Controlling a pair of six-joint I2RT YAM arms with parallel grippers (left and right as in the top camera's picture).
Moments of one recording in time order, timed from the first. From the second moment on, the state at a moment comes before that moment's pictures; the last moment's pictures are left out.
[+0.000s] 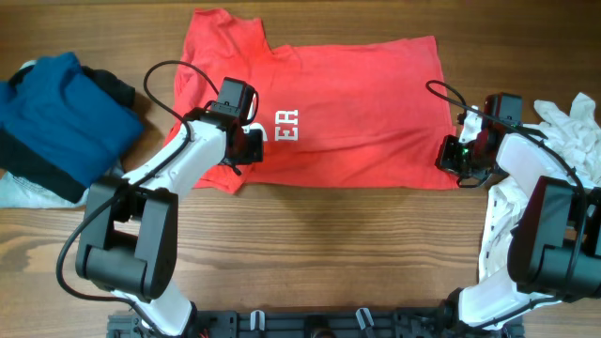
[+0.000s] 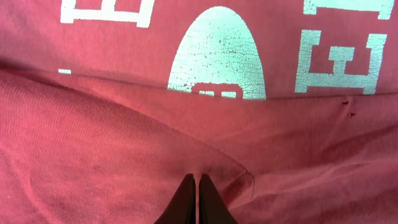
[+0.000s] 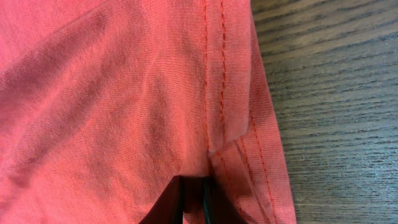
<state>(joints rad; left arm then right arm) -0.30 1.83 1.14 -0.63 0.02 -0.29 -0.22 1.79 0.97 -0.56 -0.25 0.08</state>
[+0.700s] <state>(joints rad) -0.30 1.83 1.16 -0.72 0.06 -0.27 -0.22 1.79 0.97 -0.56 -0.25 0.08</state>
